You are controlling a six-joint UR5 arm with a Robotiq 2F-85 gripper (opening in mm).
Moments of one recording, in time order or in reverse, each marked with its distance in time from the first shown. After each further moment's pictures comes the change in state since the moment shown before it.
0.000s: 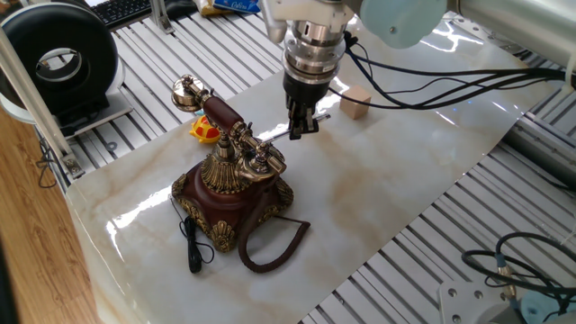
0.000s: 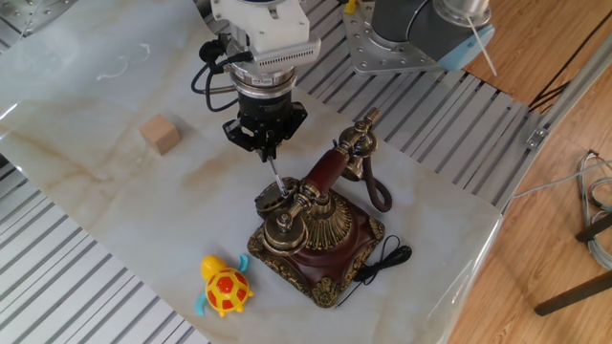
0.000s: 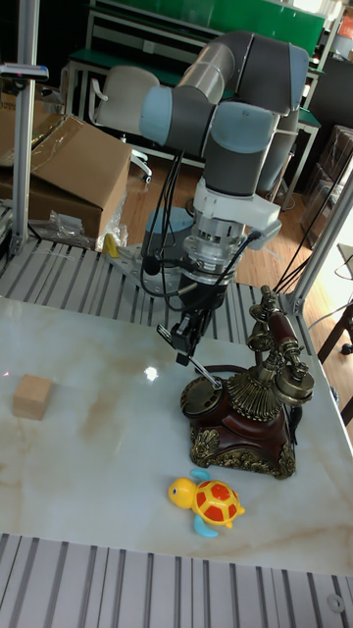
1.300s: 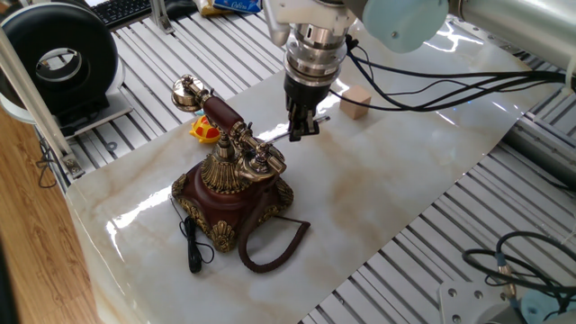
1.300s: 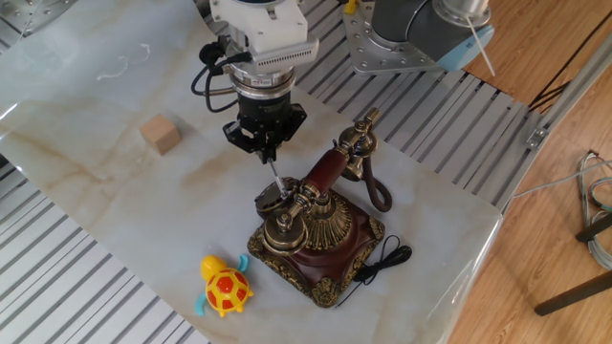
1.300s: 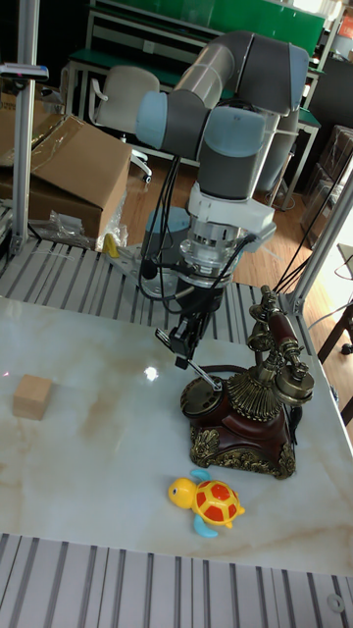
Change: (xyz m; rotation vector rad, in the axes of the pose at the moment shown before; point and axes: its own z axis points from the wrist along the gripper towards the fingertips) arm 0.000 -0.002 0.009 0.002 -0.023 -0.011
